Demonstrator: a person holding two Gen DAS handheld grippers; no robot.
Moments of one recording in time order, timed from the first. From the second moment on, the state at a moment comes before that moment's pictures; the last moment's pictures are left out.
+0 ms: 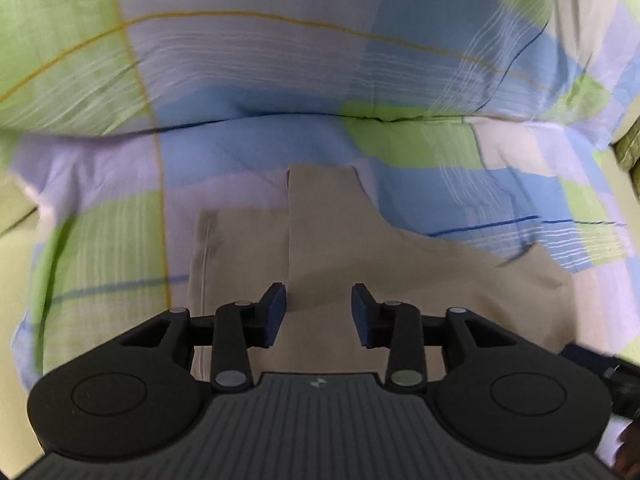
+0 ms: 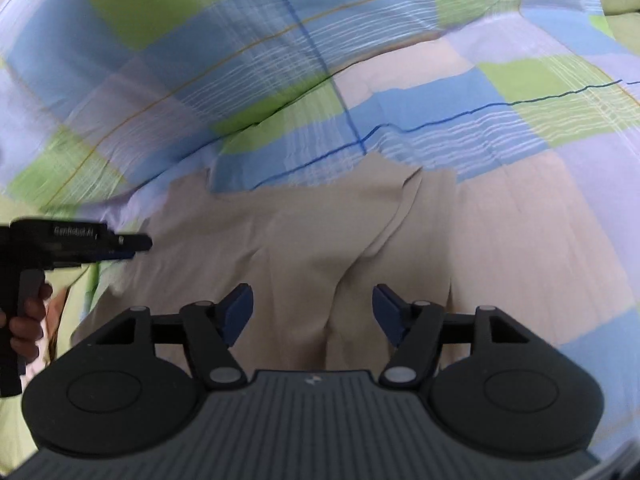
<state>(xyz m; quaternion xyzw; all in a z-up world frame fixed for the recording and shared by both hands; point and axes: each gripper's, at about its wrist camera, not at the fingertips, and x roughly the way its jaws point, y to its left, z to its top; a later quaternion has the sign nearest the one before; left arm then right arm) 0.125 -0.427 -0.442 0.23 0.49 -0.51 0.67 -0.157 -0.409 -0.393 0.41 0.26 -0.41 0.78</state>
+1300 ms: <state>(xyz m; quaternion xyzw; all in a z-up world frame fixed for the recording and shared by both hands) -0.046 -0.039 -0.339 0.08 0.59 -0.36 0.72 -0.245 -0.237 -0.351 0.22 0.46 -0.02 0.86</state>
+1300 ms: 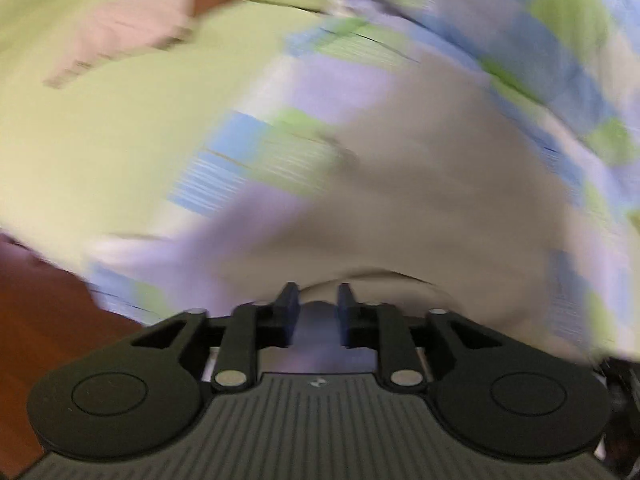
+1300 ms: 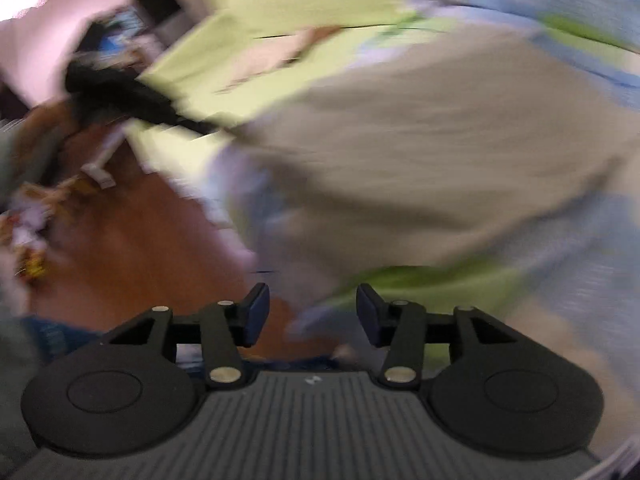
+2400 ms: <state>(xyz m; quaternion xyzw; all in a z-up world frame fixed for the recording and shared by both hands) -0.272 -0.226 -0.365 0.36 0.42 -0.22 0.81 -0.217 -0.417 -0.409 -0.41 0.37 0.10 0.82</state>
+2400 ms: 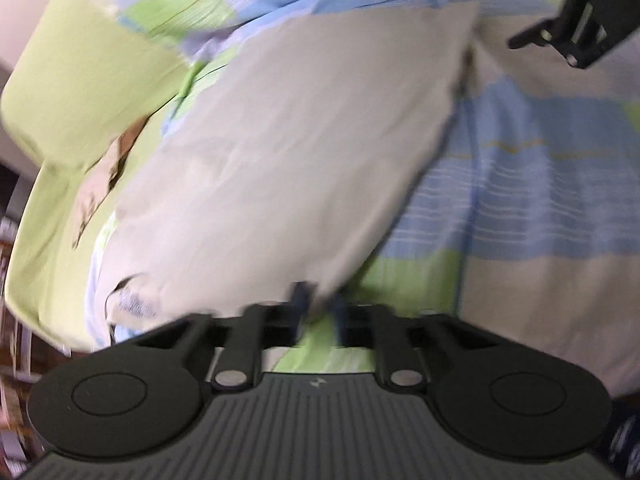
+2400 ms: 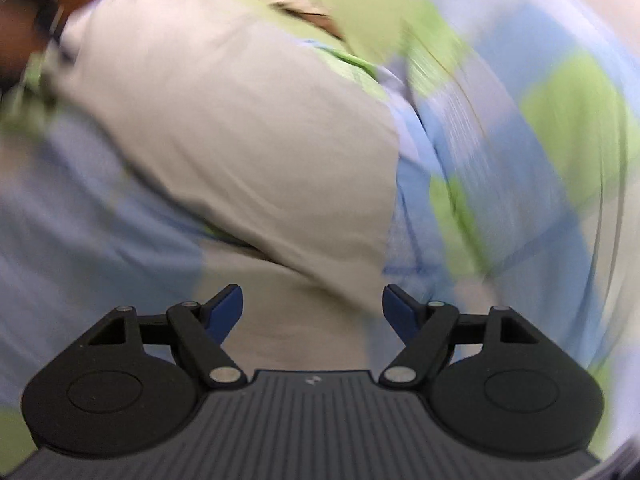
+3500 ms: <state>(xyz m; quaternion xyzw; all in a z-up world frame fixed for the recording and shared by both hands) -0.122 -0.385 -0.133 0.42 0.09 -0.33 0.84 -0.197 -0.531 -0.142 -0.20 0.24 -0.14 0.94</state>
